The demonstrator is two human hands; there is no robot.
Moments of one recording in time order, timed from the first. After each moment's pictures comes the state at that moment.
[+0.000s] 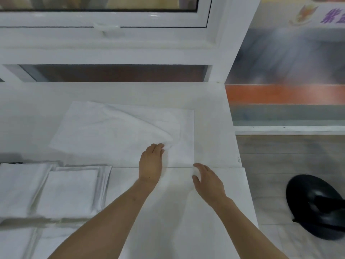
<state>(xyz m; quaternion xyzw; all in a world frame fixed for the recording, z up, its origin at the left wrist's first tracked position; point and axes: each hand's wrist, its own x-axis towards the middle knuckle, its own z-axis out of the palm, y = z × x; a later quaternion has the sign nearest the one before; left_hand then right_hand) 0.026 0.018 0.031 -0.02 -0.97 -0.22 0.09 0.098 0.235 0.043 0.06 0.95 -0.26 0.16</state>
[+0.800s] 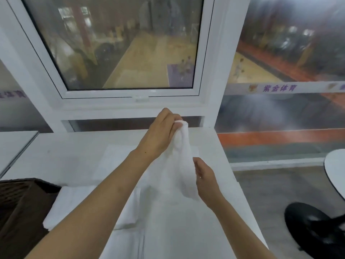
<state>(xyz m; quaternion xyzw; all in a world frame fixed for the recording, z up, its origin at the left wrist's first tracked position) 0.104 -0.073 0.405 -0.28 -0.88 -0.34 0.17 0.211 0.095 0.306 0.02 0.81 -0.59 -0.07</state>
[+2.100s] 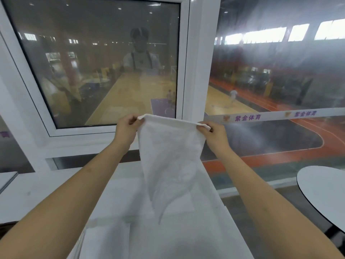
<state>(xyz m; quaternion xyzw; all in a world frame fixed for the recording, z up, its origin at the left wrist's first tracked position) 0.038 -0.115 0.489 -0.10 -0.76 -0.63 0.14 0.118 0.188 0.472 -0.01 0.81 -0.51 -0.28</state>
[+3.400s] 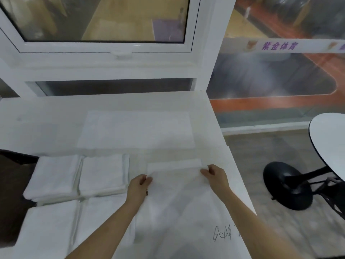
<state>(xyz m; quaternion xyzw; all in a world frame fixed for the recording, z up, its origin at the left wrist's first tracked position) 0.224 -0.127 0.089 0.16 -0.77 -0.59 -0.19 0.250 0.186 0.132 0.26 0.82 -0.50 0.06</state>
